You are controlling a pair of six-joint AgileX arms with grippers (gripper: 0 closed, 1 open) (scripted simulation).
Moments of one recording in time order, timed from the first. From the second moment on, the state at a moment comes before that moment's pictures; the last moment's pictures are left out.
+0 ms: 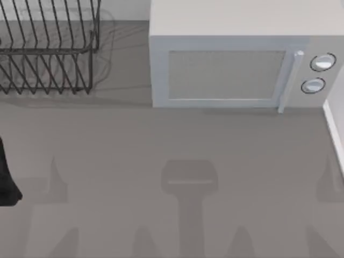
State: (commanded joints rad) left arm 0.00 0.00 0.00 0.00 0.00 0.00; right arm -0.01 0.06 0.06 -0.04 0.00 -0.01
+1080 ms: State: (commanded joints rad) left arm 0.00 0.00 0.00 0.00 0.00 0.00; right arm -0.22 1.82 1.64 -0.97 0.00 -0.21
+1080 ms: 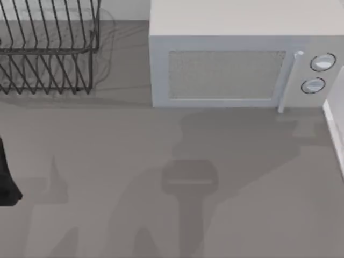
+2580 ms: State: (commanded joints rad) left arm 0.00 0.00 0.00 0.00 0.00 0.00; right arm -0.30 2.61 2.04 -0.98 0.01 -0.28
